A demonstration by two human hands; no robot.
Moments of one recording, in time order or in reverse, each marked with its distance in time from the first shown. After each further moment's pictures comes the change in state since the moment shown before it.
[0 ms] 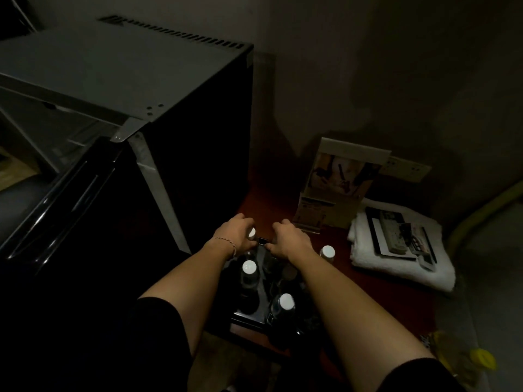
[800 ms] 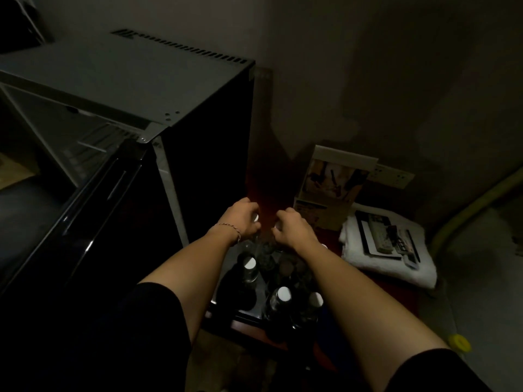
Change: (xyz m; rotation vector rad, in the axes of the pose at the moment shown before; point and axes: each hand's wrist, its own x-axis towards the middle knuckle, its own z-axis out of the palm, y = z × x) left_hand -0.017 0.031 -0.046 -0.037 0.183 0.071; right_hand -0.032 -0.010 -0.038 0.079 0.199 -0.021
